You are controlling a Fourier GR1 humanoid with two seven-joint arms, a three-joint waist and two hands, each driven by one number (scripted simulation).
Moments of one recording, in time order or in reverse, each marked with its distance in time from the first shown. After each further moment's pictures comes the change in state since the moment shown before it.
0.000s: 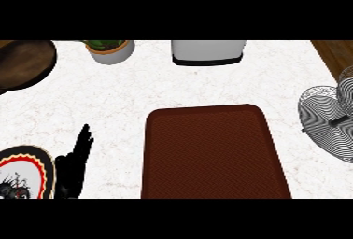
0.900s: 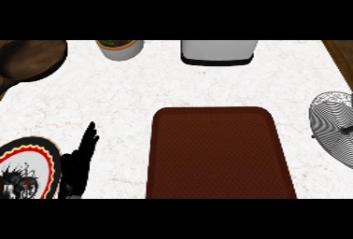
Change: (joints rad) left arm -0.017 -0.011 -0.014 0.001 -0.016 -0.028 0.007; right arm -0.470 -0.208 -0.332 0.198 -0.114 0.285 -0.057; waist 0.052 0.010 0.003
